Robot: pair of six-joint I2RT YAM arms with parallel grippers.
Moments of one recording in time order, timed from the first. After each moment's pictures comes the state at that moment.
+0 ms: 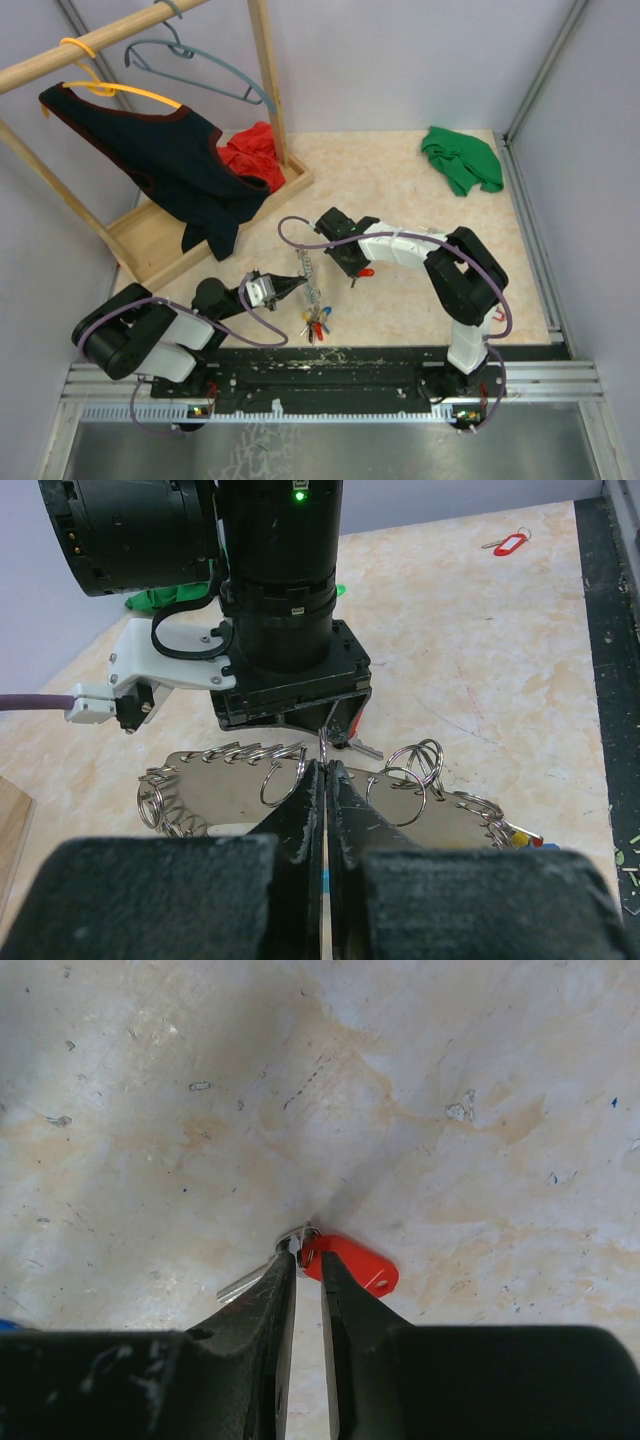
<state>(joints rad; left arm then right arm) -0.63 1.42 0.06 1.52 0.60 0.21 0.79 1.83 1.20 -0.62 0.21 0.03</state>
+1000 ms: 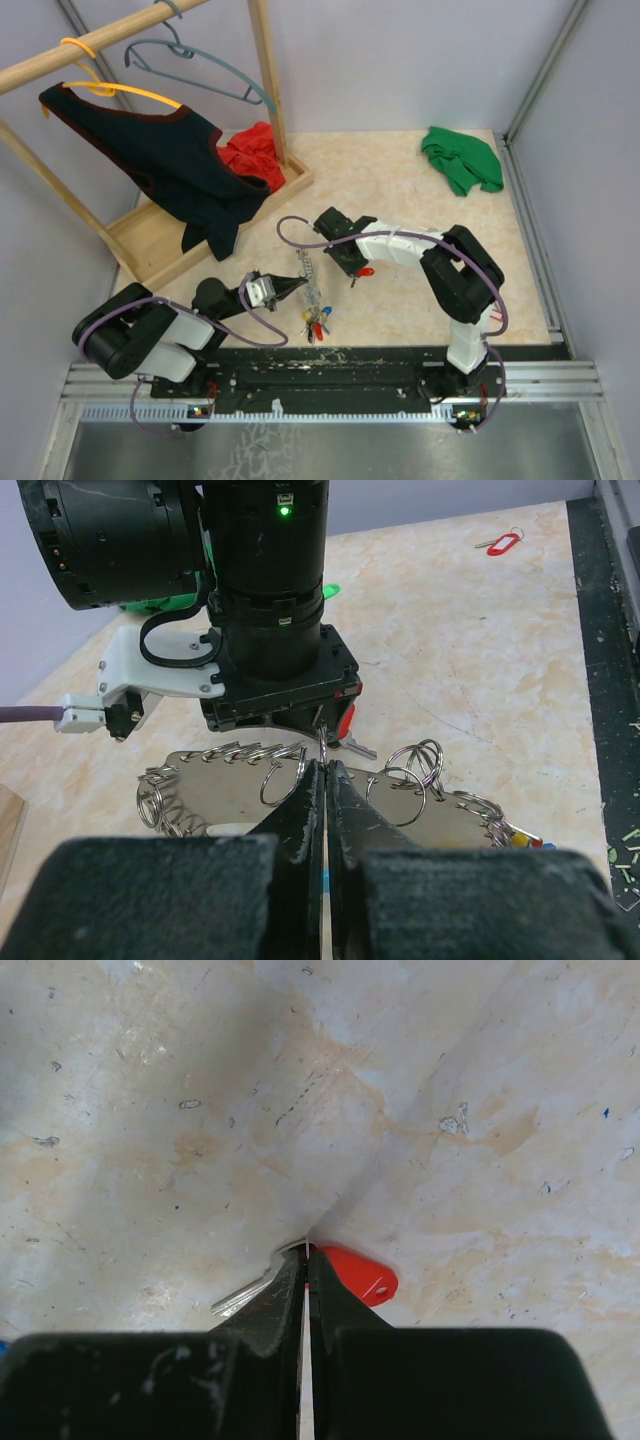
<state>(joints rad) -0.63 1.43 0.06 1.52 0.61 0.20 0.79 1.85 1.22 -0.62 0.23 0.03</state>
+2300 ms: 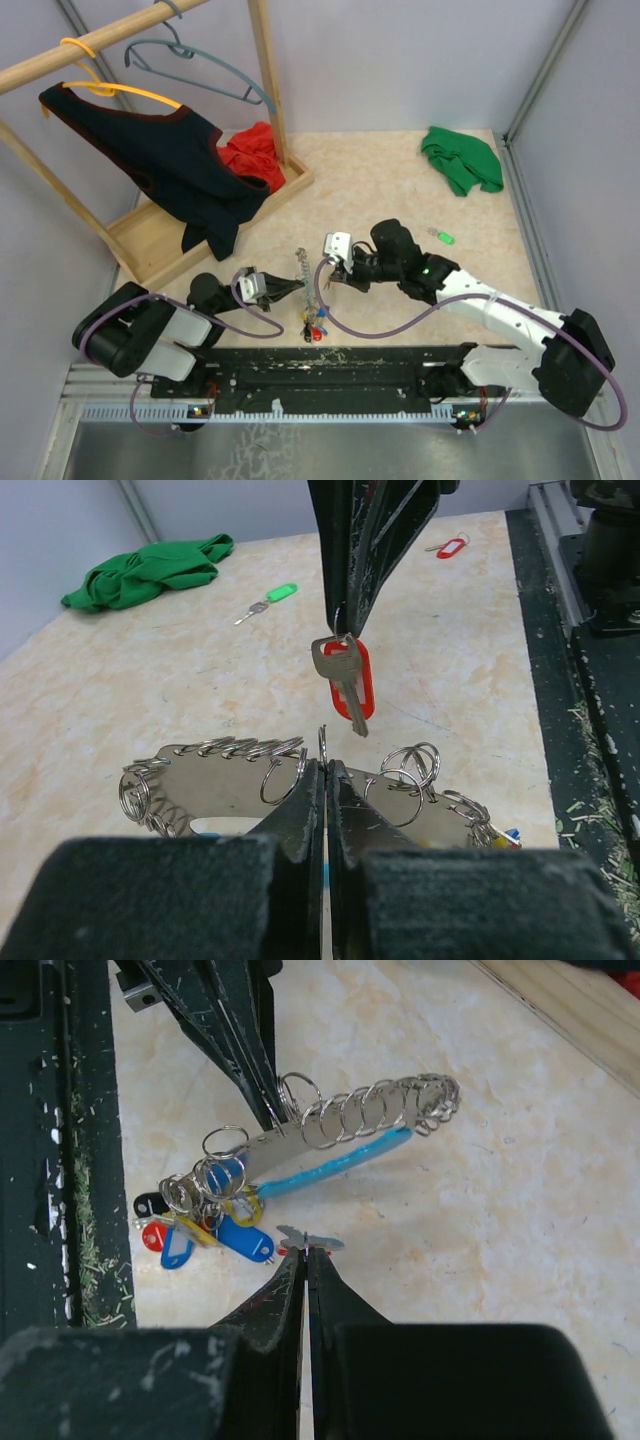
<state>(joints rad) -0.53 1.43 0.07 1.52 0.81 0.12 0.79 1.13 0.76 -0.19 -0.45 -0.43</state>
